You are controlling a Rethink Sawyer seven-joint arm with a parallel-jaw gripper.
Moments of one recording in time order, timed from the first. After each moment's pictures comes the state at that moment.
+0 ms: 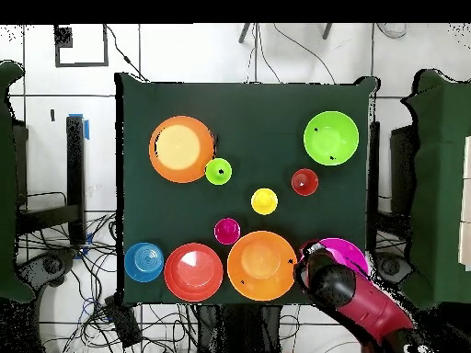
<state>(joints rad) -0.65 -0.67 -0.13 2.05 -0.11 0.12 2.17</state>
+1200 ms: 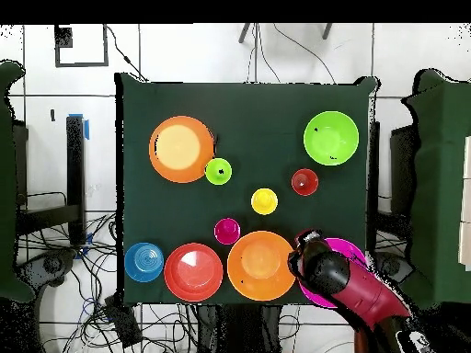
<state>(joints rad) -0.60 -0.66 -0.13 2.01 -0.06 0.14 2.17</state>
